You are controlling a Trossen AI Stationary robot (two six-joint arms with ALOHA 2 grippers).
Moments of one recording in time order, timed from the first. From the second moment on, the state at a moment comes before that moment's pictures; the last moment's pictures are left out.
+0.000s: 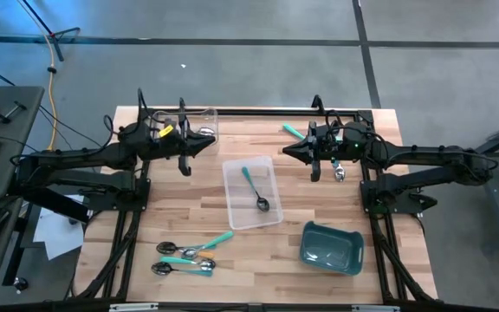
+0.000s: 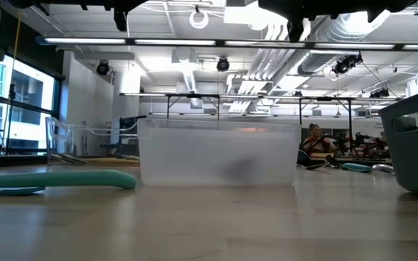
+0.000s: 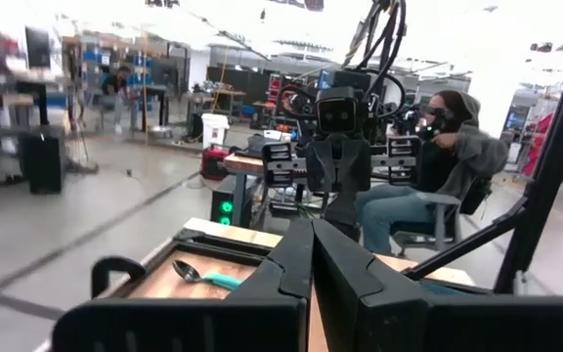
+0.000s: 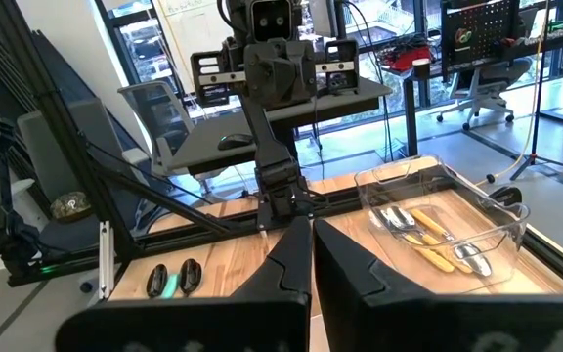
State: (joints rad) left arm 0.22 0.83 0.61 0.36 0.04 -0.15; right arm -0.20 1.01 0.71 0.28 -0.18 0.20
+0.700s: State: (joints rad) left arm -0.18 0.90 0.94 -0.68 0.01 -0.54; right arm -0.20 1.01 0.71 0.28 -0.18 0.21
